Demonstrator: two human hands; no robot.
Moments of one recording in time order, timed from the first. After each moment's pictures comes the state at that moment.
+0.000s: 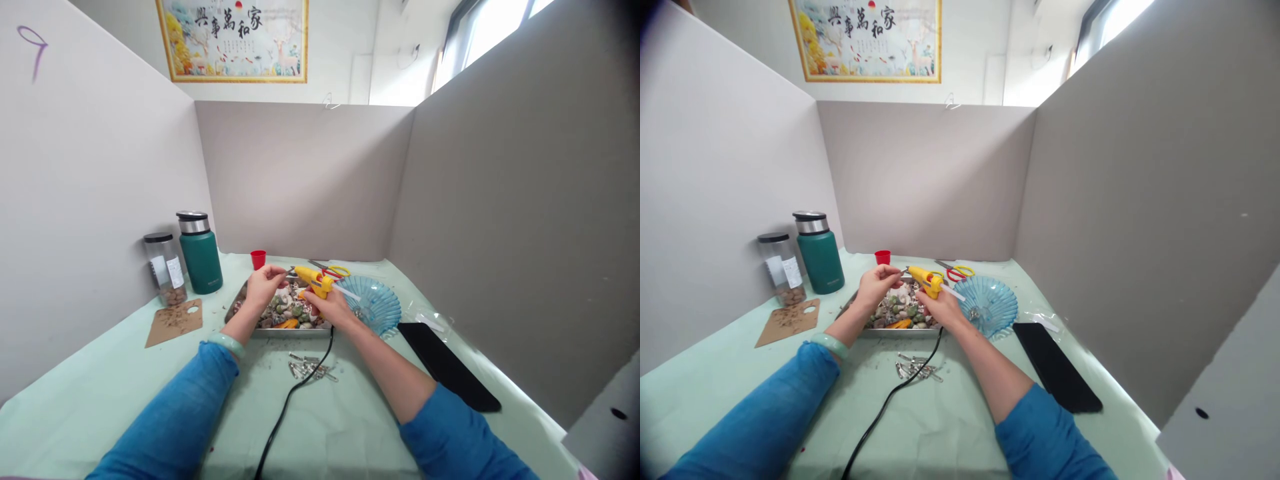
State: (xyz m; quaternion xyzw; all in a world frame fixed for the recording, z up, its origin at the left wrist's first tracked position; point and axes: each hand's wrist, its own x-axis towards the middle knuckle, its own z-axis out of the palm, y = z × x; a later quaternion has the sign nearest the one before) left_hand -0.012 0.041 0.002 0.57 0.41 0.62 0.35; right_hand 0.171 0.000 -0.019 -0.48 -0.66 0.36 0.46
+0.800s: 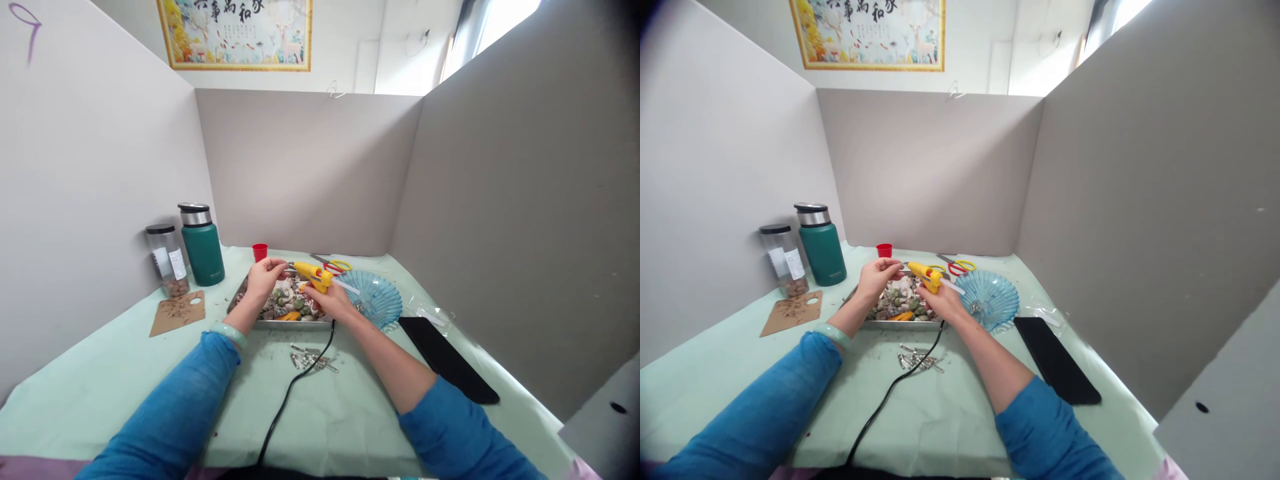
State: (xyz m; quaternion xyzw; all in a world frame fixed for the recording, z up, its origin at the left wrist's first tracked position) left_hand -0.013 0.046 0.000 0.54 0.39 0.64 0.38; right_hand 0.170 -0.003 -0.017 -0.48 -0.67 0.35 0.45
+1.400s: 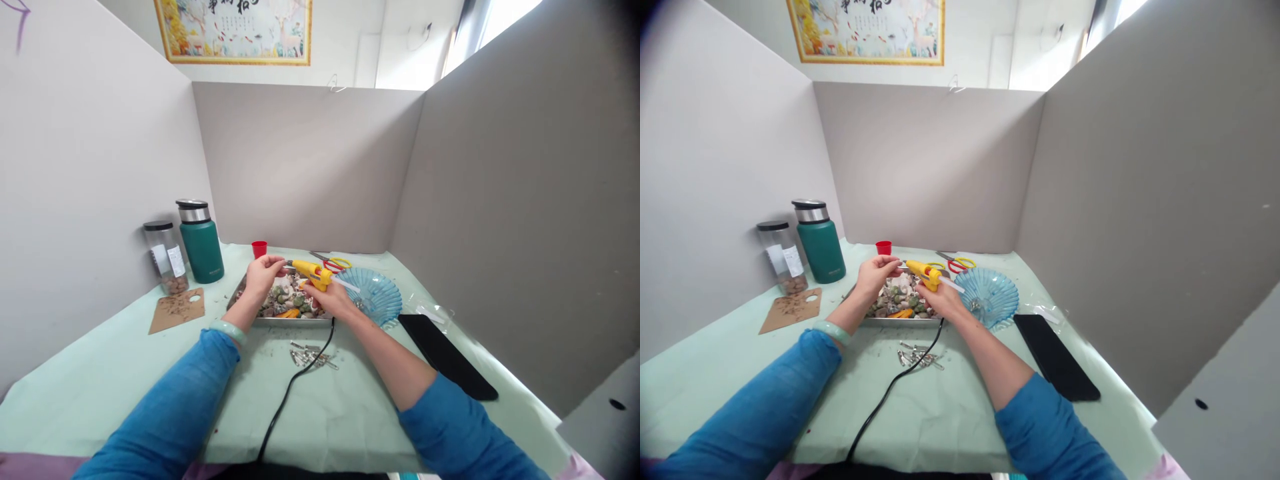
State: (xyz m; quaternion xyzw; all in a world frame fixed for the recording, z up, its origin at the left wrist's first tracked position) left_hand -0.014 0.048 0.000 0.52 0.39 0.65 0.39; right_hand 0.171 0.001 -0.022 -0.46 -0.68 0.36 0.44
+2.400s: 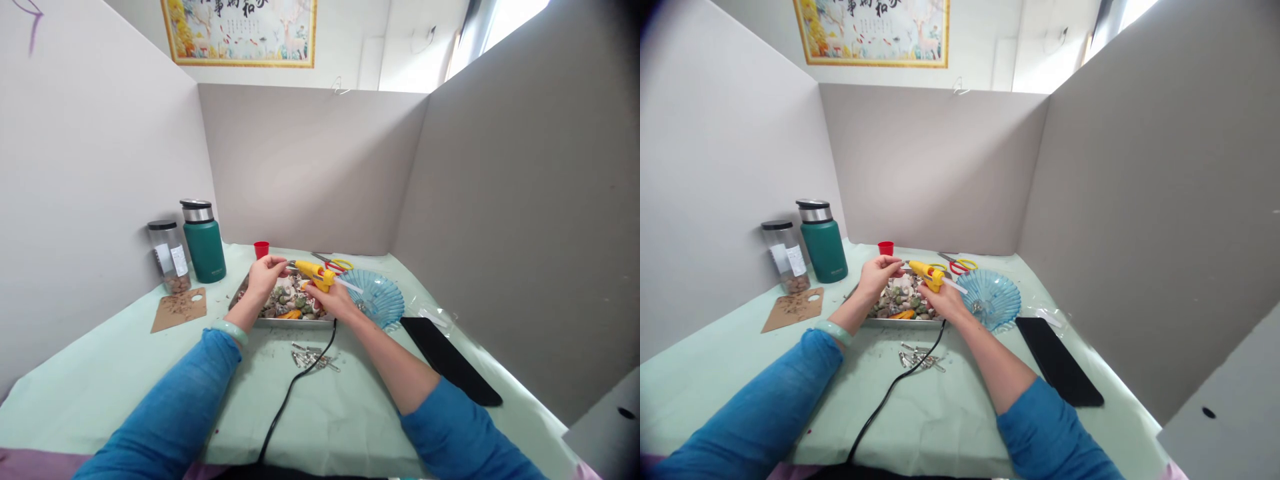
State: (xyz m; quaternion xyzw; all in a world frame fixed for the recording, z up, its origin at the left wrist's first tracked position) left_hand -0.013 0.046 0.001 0.53 0.39 0.65 0.38; right_hand 0.171 -0.001 -0.019 -0.47 -0.68 0.35 0.44
